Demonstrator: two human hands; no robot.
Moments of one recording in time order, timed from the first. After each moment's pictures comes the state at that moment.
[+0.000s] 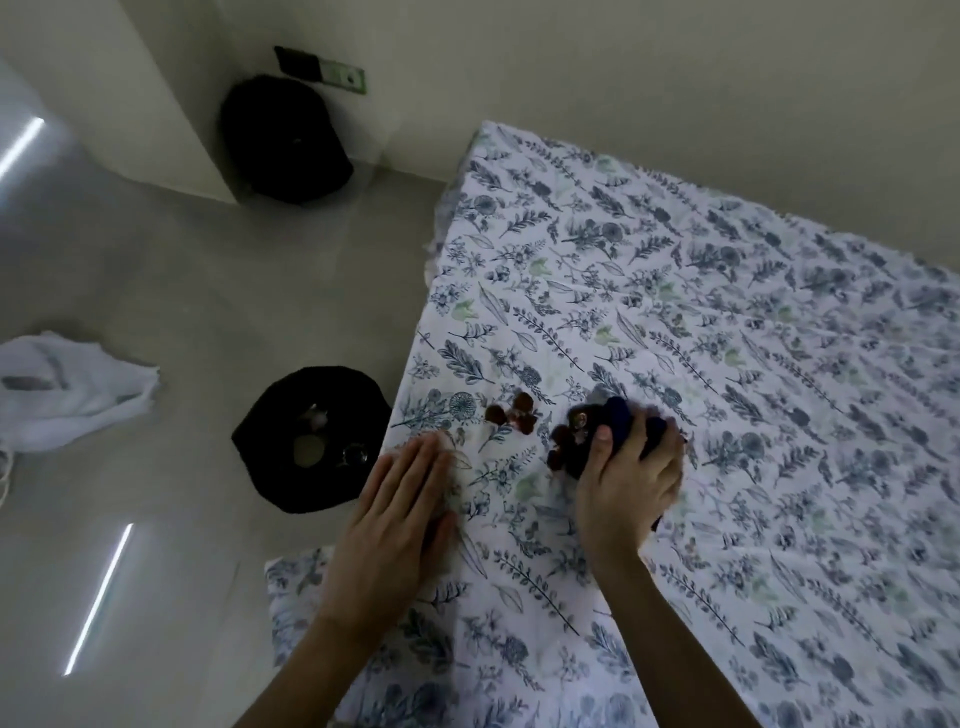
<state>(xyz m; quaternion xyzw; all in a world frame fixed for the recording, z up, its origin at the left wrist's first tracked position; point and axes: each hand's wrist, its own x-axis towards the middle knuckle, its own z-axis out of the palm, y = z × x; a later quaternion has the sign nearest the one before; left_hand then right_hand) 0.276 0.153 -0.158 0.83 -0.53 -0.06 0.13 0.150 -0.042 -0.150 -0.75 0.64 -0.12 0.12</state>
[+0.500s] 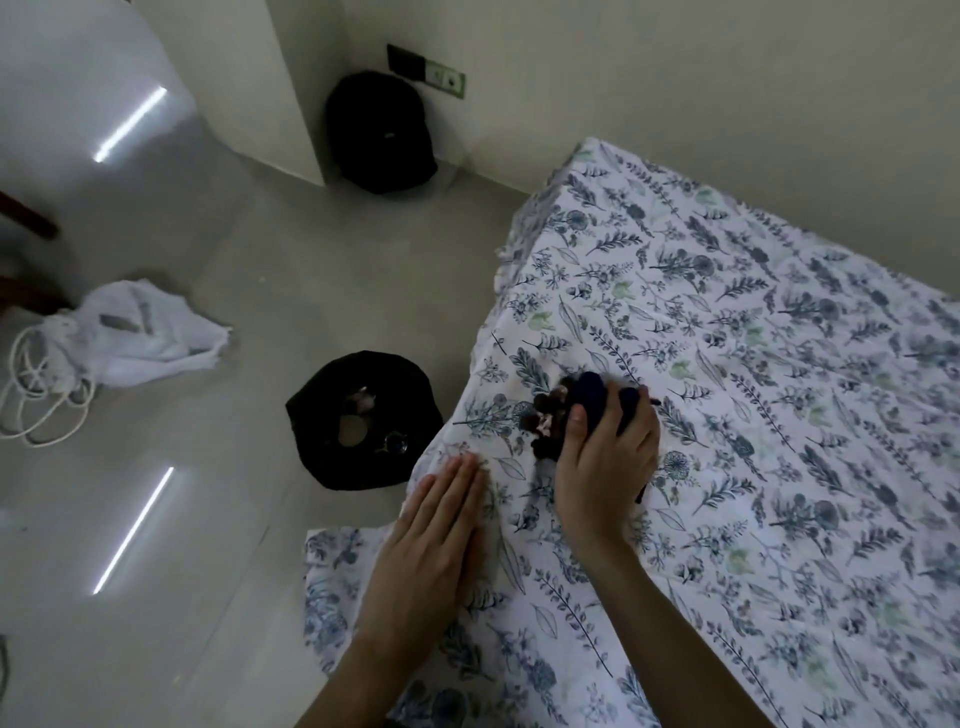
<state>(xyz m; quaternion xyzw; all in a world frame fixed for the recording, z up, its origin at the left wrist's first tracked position) 0.254 0.166 -0.158 0.87 -0.46 -0.07 0.15 0.225 -0.024 -0.150 -0.84 0.50 -0.13 0.13</state>
